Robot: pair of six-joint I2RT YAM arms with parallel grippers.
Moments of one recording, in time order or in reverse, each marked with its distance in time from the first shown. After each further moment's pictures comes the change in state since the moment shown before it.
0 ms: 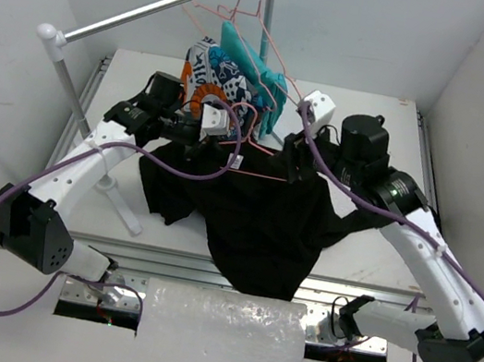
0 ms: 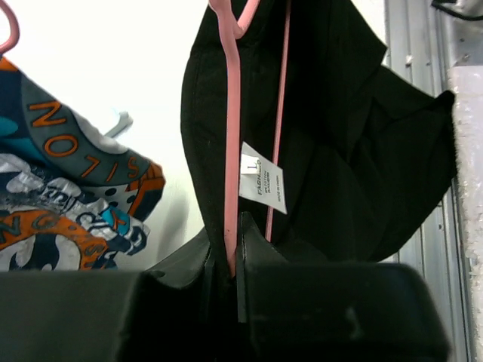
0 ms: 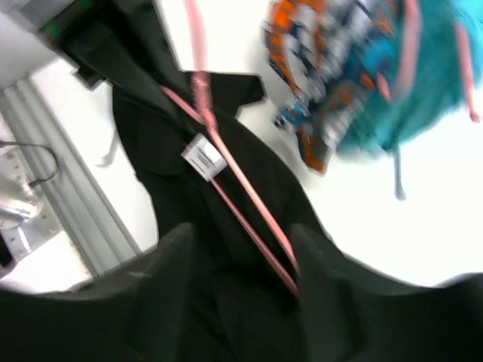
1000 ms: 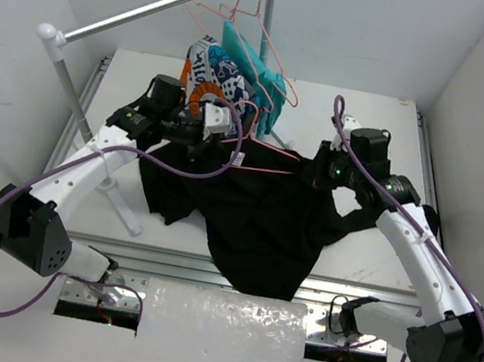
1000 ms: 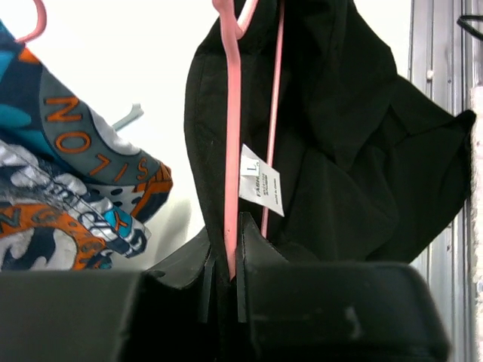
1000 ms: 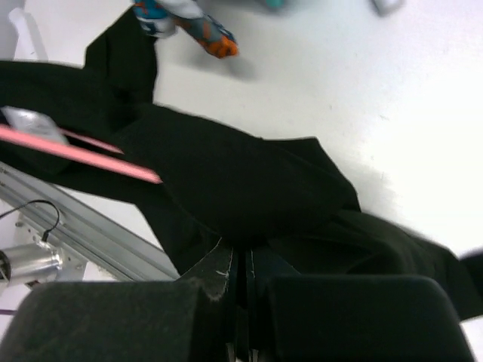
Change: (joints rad) left arm -0.014 -0.013 -0.053 0.118 -0.063 -0.109; right arm -0.249 -0.002 -0.236 -0.037 0.027 0.406
